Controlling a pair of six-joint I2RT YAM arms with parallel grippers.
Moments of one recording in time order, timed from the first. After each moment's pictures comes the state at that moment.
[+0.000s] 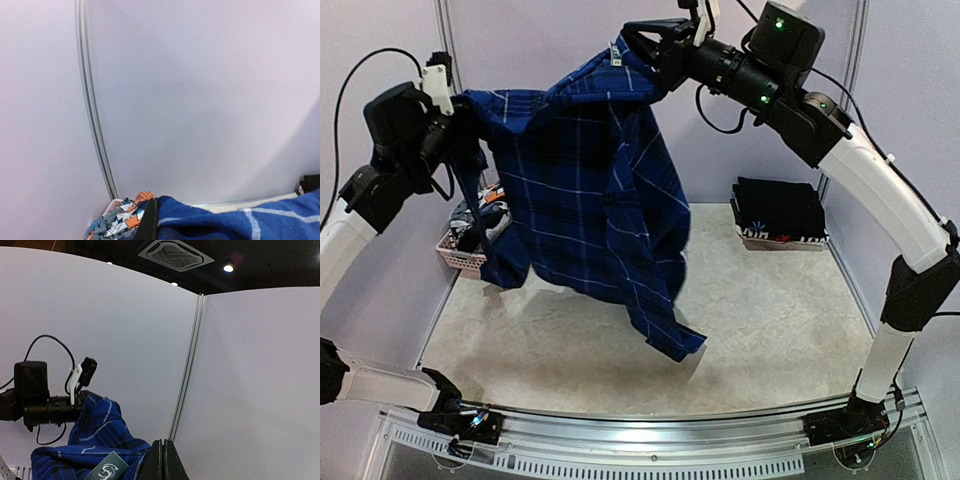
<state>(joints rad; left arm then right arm) -0.51 1.13 1.41 -0.19 -0.59 0.10 0.92 1.81 2.27 -0.10 -0.16 -0.11</state>
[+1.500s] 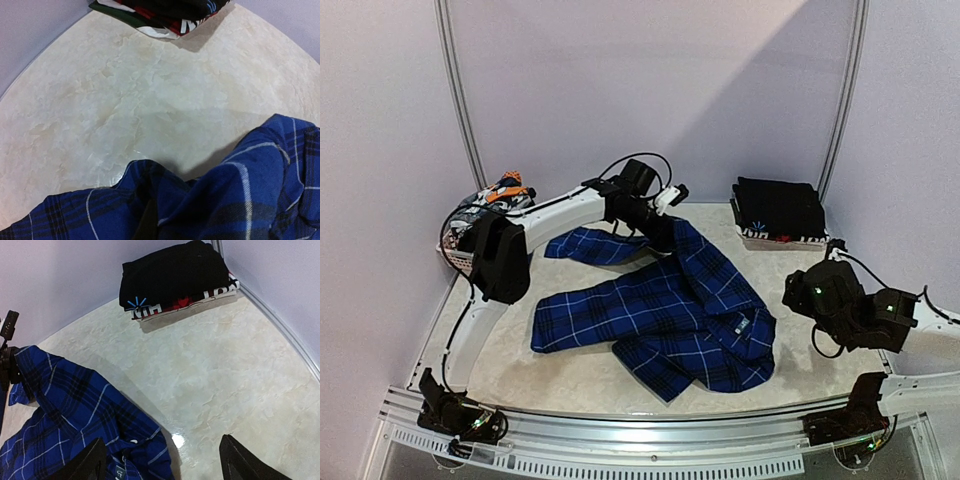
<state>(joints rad) -0.69 2.52 2.34 -0.62 0.28 0.15 0.89 0.83 0.59 -0.49 0.79 0.98</state>
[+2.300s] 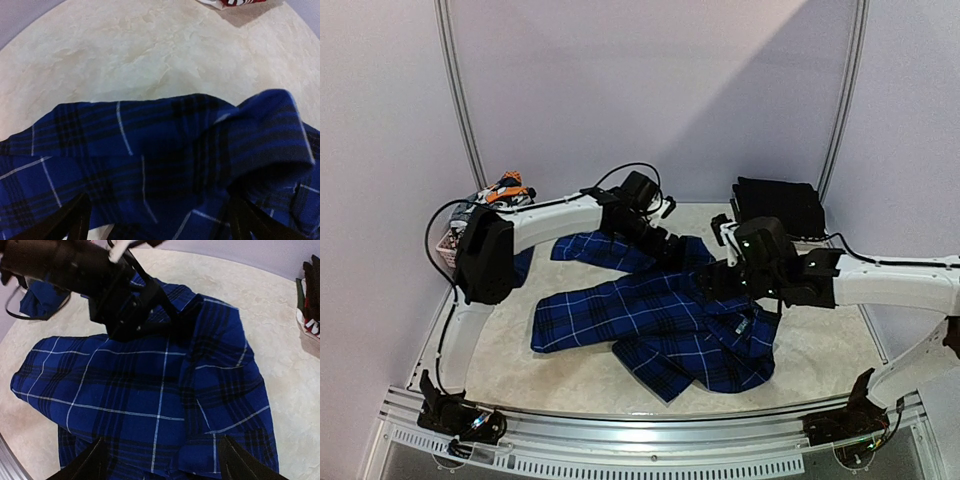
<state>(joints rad) -0.73 2.36 2.05 -0.58 0.06 -0.09 0.90 1.37 0.91 -0.19 0.27 0.41</state>
